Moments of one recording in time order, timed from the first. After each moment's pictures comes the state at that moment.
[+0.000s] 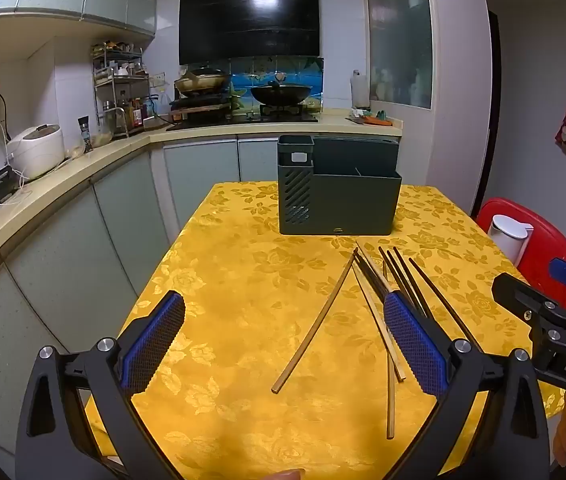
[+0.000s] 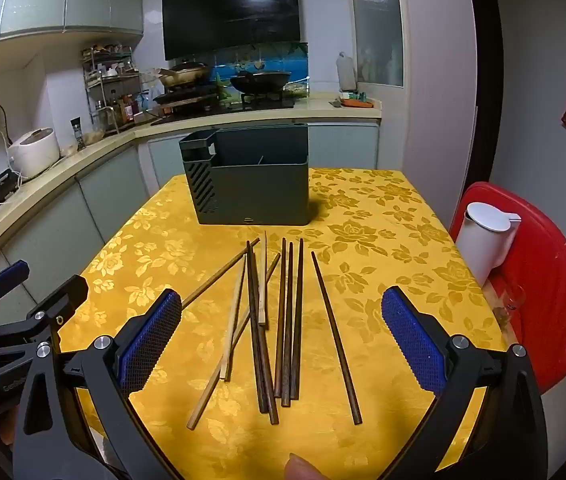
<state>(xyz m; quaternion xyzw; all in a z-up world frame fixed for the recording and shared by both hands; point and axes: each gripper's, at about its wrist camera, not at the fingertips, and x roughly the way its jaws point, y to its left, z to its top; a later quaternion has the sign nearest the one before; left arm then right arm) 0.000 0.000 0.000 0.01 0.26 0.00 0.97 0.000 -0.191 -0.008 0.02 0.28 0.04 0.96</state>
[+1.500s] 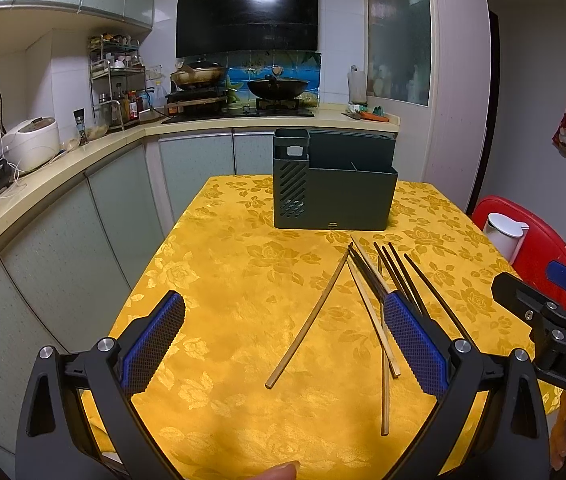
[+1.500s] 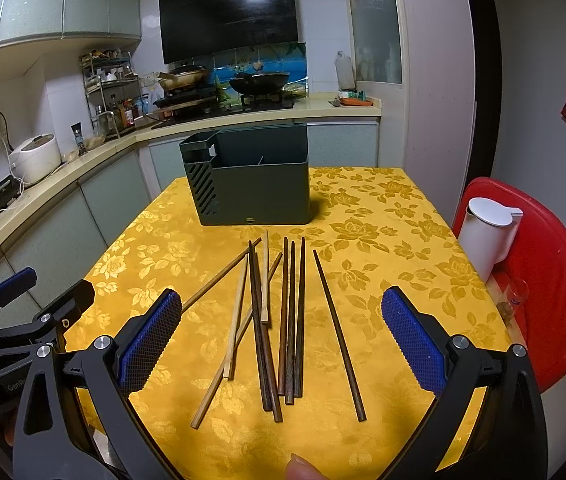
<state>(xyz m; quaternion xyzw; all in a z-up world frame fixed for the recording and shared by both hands) 0.001 -0.006 -0.004 0.01 0.27 -0.01 0.96 -0.005 -0.192 -0.009 0.03 0.28 0.04 0.96</state>
